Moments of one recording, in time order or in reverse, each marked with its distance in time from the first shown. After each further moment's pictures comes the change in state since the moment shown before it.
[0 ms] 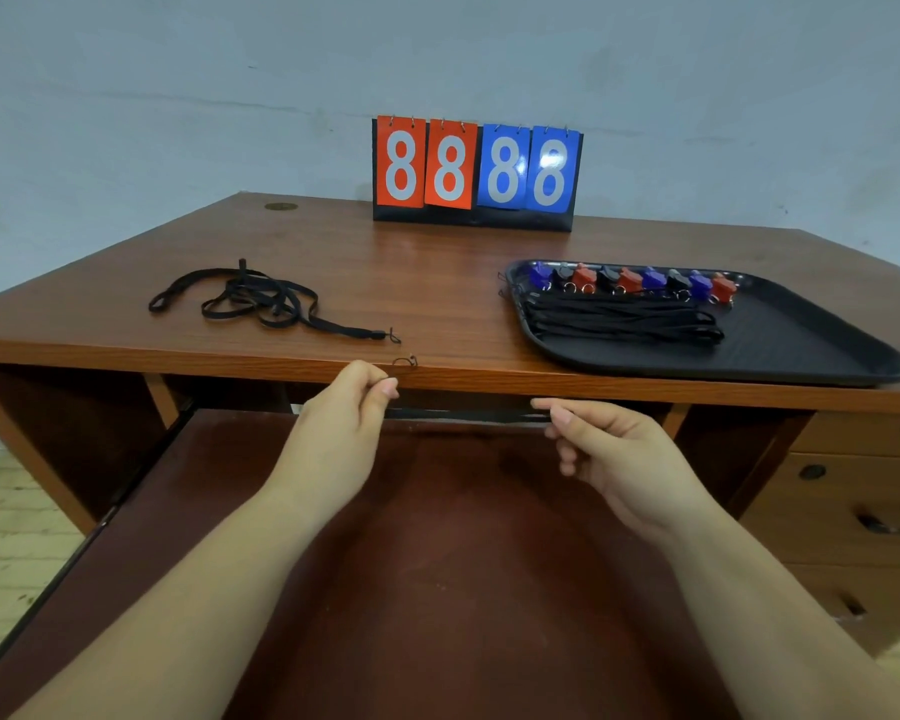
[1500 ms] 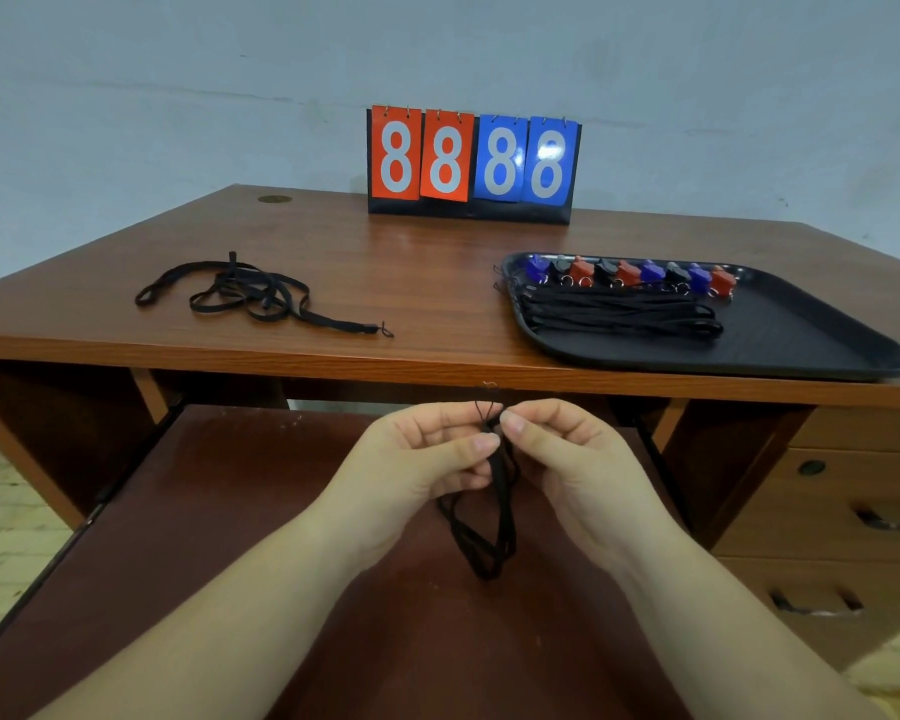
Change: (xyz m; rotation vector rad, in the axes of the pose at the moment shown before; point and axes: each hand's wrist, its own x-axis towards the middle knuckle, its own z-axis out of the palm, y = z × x) left_hand -0.027 0.044 0.022 -0.999 -0.412 -0.270; right_hand -0.017 0.001 0.030 0.226 -0.088 -0.013
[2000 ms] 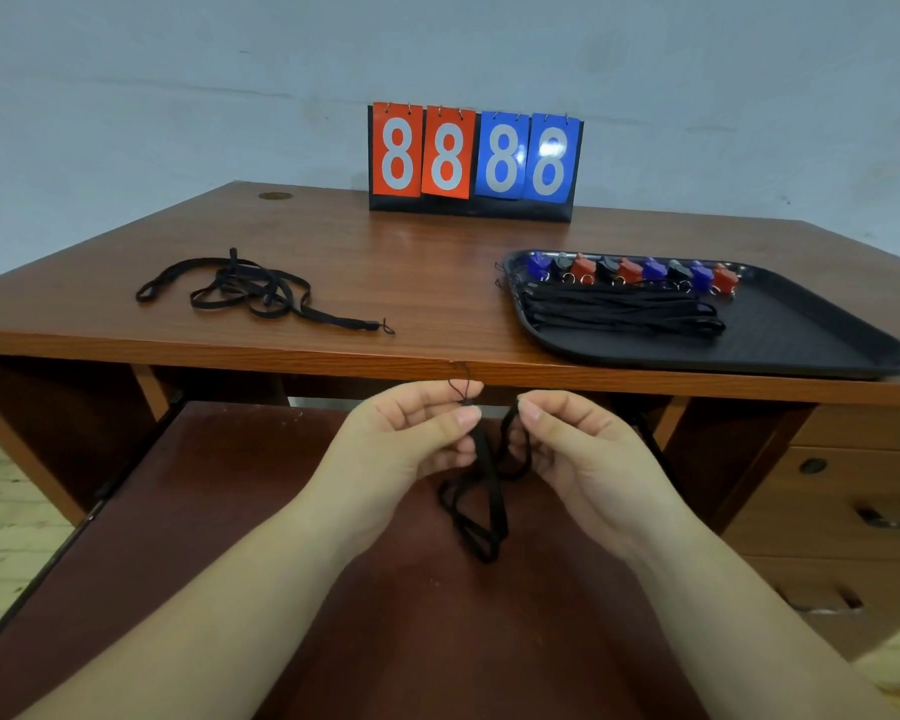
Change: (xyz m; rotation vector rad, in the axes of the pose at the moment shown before) left_hand 0.002 0.006 -0.004 -0.016 0.098 0.058; right_hand 0.004 -0.005 -0.005 0.015 0.010 0.034
